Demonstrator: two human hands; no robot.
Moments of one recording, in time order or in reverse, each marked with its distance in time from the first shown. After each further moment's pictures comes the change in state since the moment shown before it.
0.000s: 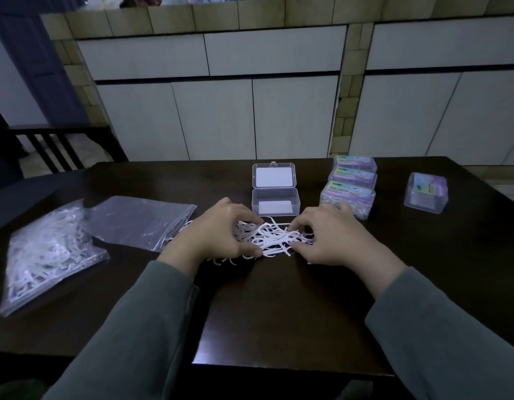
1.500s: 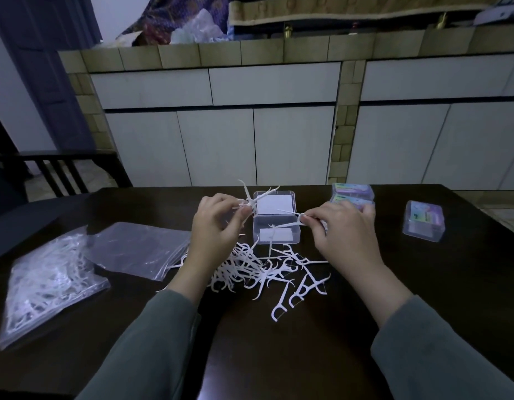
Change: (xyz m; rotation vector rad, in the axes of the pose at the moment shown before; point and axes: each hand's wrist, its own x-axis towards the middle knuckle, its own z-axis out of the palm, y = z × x) left_hand 0.017 0.006 -0.002 -0.324 0.807 -0.014; right_hand 0.008 0.004 -0.015 0.016 0.590 0.137
